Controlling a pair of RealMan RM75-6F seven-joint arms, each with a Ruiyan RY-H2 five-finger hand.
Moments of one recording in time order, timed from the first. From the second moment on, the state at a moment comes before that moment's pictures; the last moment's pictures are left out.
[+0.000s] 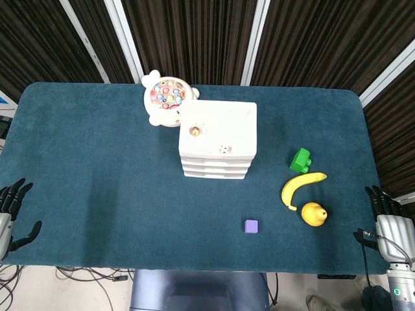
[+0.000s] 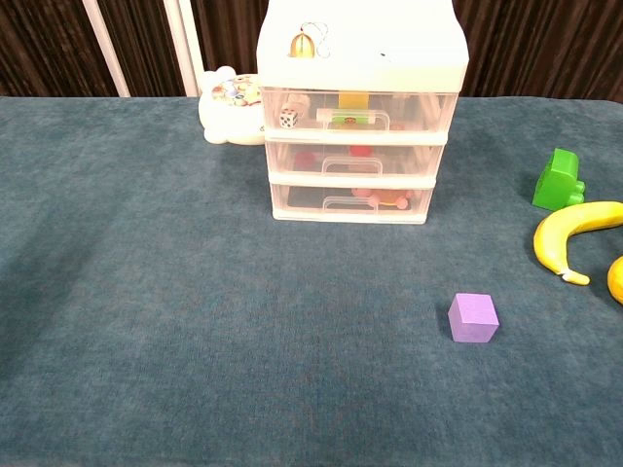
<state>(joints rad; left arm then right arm) -0.04 -1.04 -0.02 -1.72 1.54 1.51 -0.09 0.05 -1.17 0.09 -1.58 -1.41 1.48 -0.12</state>
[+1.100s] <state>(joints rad) -0.04 -1.07 -0.03 -1.70 1.53 1.54 -0.09 0.06 -1.14 0.09 -1.63 -1.41 1.44 0.00</state>
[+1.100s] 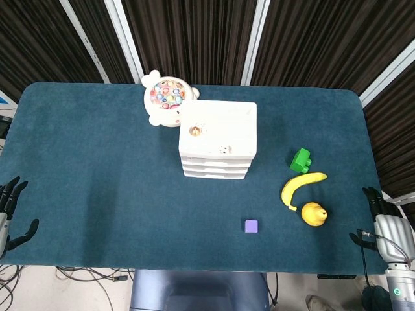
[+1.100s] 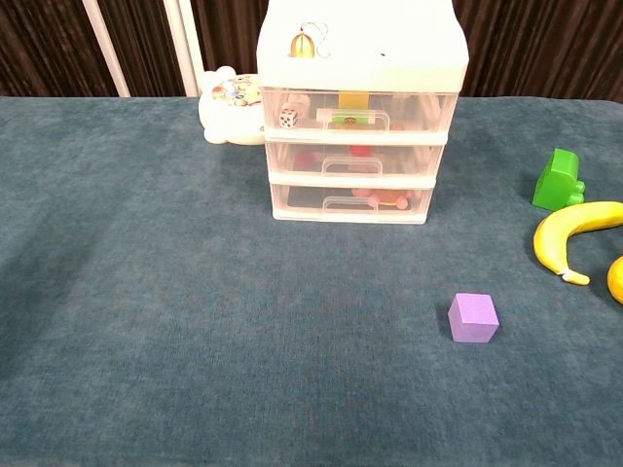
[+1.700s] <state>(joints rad) -0.04 -1.07 -0.04 -1.70 1.52 1.54 -0.10 0.33 -1.09 0.08 -1.69 -1.48 0.95 0.90</state>
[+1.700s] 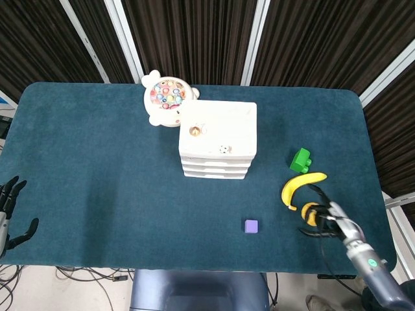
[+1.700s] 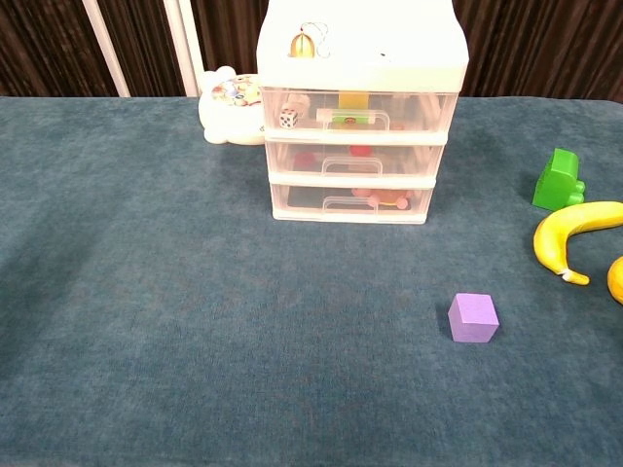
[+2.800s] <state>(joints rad) -0.04 -1.06 -0.04 -1.70 1.49 1.51 -0.10 0.58 -1.47 0.27 -1.74 -1.11 0.86 0.51</state>
